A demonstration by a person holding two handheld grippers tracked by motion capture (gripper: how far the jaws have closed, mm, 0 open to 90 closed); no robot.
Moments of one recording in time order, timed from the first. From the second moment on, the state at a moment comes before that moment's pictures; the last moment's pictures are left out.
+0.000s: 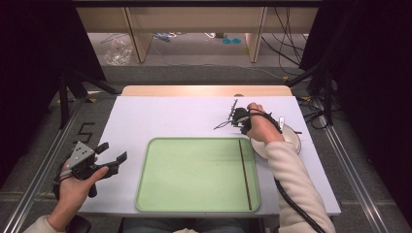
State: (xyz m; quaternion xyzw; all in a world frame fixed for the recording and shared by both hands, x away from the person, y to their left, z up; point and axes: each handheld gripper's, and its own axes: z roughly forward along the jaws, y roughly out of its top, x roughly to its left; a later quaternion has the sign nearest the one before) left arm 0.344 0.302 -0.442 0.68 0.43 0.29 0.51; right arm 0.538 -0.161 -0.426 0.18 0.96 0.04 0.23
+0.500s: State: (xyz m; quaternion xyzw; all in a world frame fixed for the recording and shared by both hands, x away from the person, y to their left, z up) left arm 0.344 0.302 -0.442 0.68 0.43 0.29 0.51; right arm 0.547 -0.150 -0.439 0.13 0.96 0.00 0.24
